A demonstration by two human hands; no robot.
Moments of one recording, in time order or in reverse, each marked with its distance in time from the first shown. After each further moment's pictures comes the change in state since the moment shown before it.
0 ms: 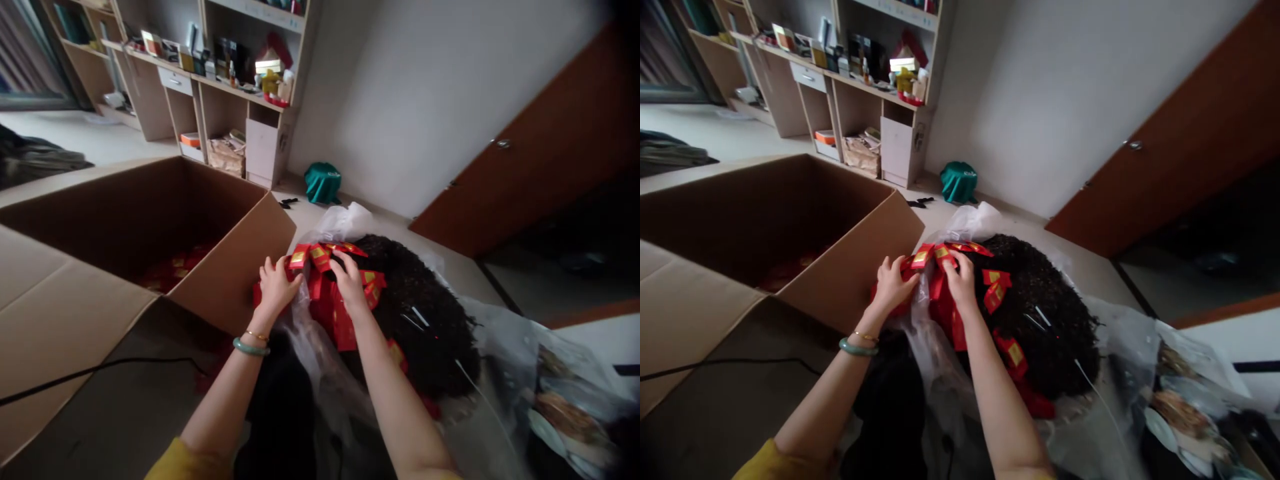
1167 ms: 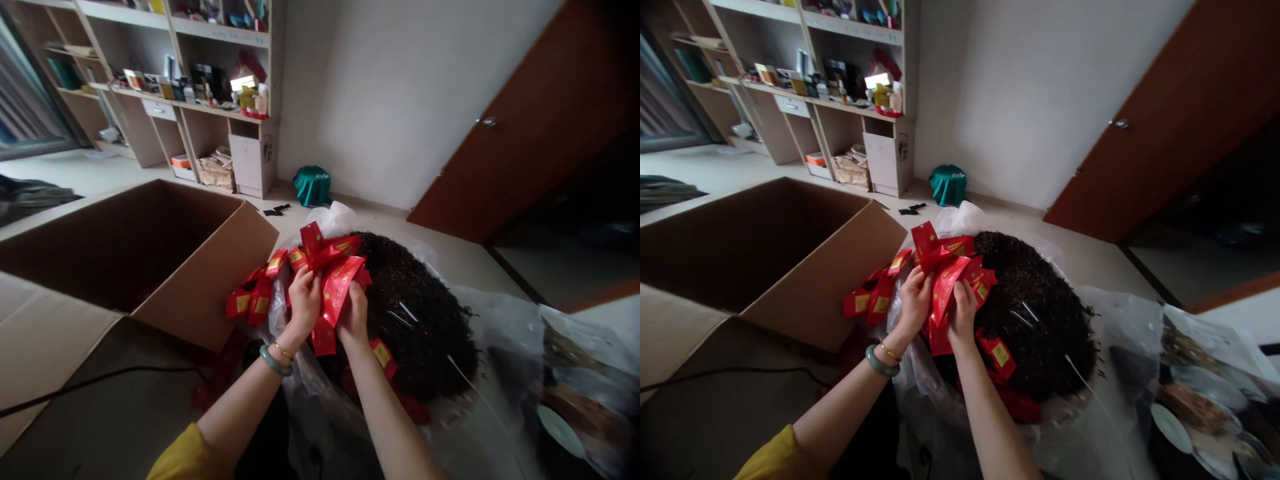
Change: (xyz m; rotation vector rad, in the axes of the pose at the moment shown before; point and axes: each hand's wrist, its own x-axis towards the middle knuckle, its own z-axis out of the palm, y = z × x) left_hand -0.046 0.104 0.076 -0.673 0.120 0.304; right_hand -0.048 -0.006 -0.061 0.766 0.213 0.118
